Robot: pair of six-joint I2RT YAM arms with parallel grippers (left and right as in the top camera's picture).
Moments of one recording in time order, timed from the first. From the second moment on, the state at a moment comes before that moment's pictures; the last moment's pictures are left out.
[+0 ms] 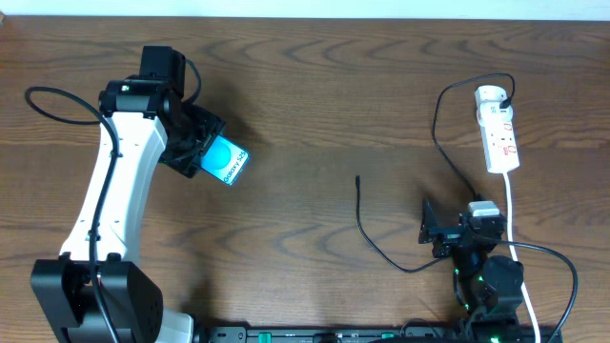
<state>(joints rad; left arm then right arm) -0.04 1.65 1.48 -1.20 0.15 -1.05 0.09 0.16 0.01 -0.06 -0.01 0.04</state>
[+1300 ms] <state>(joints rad) -0.04 1.65 1.48 -1.23 0.14 -0.99 0.12 1.64 1.41 -0.86 -0.63 0.11</state>
